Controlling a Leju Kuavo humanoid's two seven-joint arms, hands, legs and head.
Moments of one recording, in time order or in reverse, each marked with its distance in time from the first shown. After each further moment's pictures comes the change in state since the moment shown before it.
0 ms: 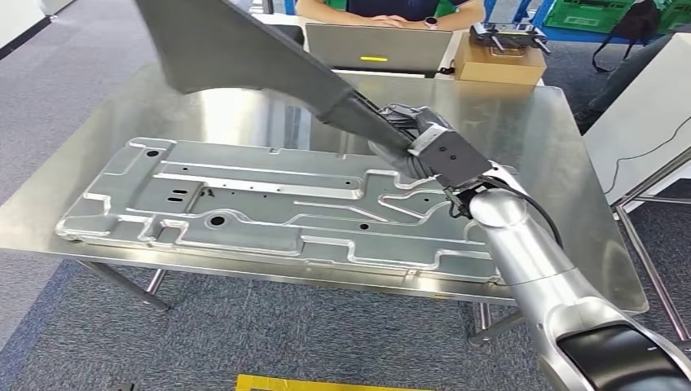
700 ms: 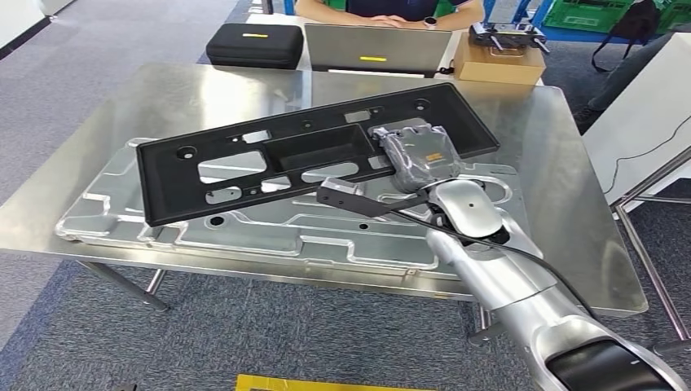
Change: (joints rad) left arm 0.002 -0.012 0.001 0.000 0.010 0.020 -0.008; right arm 0.077 0.019 0.115 -0.063 1.049 -0.299 0.411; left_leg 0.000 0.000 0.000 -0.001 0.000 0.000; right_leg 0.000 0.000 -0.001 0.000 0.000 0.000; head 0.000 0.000
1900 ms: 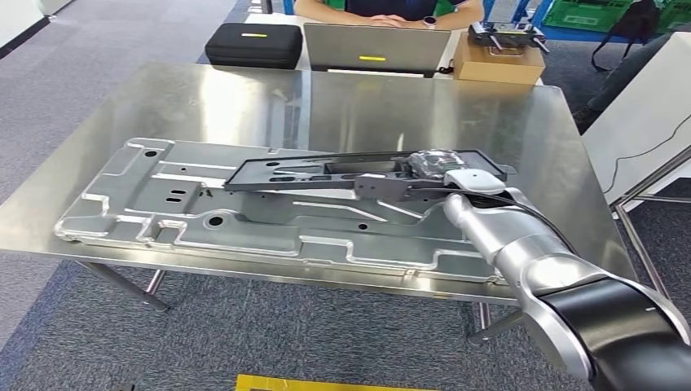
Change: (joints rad) left arm -0.001 -0.001 0.004 0.000 0.019 -0.001 -0.014; right arm -0.310 0.057 -0.121 0.752 -0.063 0.313 -0.091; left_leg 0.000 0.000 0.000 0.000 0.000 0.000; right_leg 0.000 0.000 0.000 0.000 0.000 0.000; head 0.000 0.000
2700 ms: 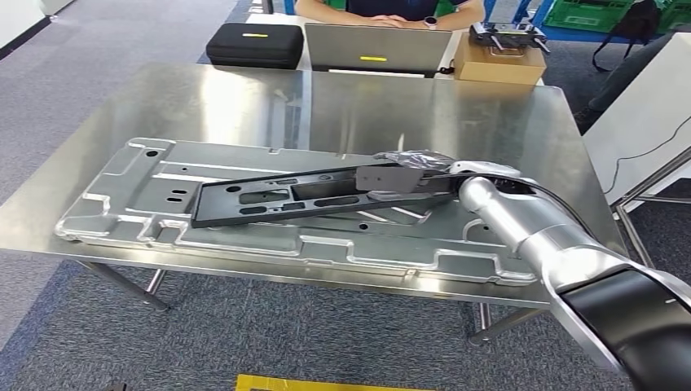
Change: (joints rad) left arm 0.010 0.013 -0.002 0.000 -0.020 0.009 -0.122; right arm -0.053 -0.120 0.277 -0.101 -0.553 0.225 -0.121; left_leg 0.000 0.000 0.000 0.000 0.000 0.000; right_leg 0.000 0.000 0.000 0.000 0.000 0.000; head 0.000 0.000
